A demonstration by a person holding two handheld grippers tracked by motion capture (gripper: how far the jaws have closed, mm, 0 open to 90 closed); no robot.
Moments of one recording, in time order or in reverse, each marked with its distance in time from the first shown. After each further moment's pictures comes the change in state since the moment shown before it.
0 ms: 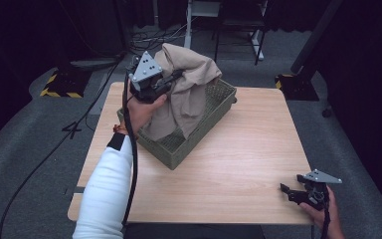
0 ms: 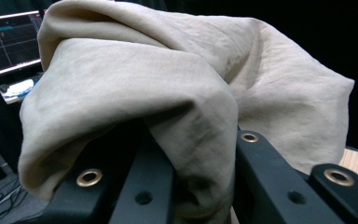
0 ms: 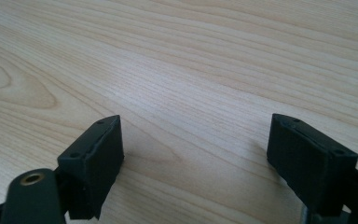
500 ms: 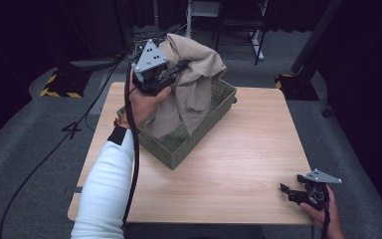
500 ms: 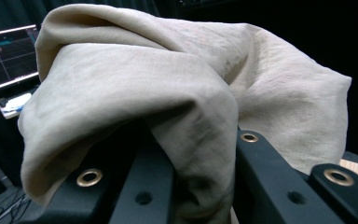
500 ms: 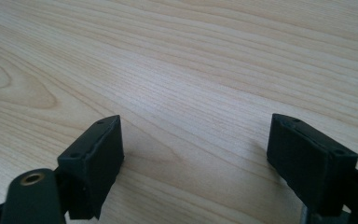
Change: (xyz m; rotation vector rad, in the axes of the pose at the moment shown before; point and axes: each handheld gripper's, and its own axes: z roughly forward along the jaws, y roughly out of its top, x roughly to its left) left arm -0.008 0.032 0.001 -0.020 -0.017 0.031; right arm 0.000 0.000 0.000 0.000 0.000 0.000
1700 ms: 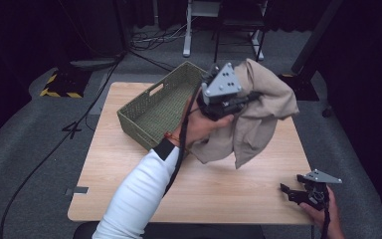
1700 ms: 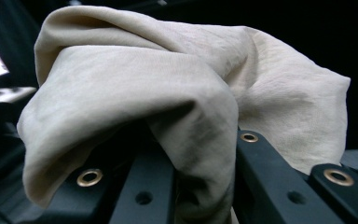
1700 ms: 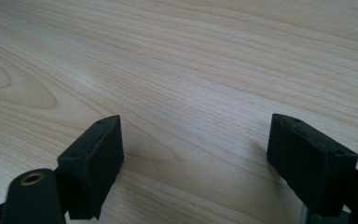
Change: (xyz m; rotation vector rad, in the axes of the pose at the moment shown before) left arm -0.119 0.032 0.055 -0.036 -0.368 0.072; right arm 0.000 0.000 0.000 -0.002 -0.001 -0.003
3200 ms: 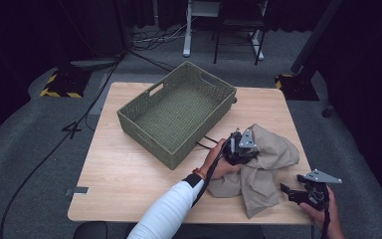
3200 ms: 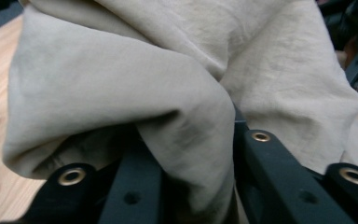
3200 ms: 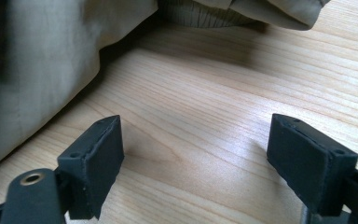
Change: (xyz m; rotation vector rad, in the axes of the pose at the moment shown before) left arm -0.051 -0.194 0.132 0.393 -0.105 -0.140; right arm 0.000 0.000 0.000 0.002 -0.001 0.004
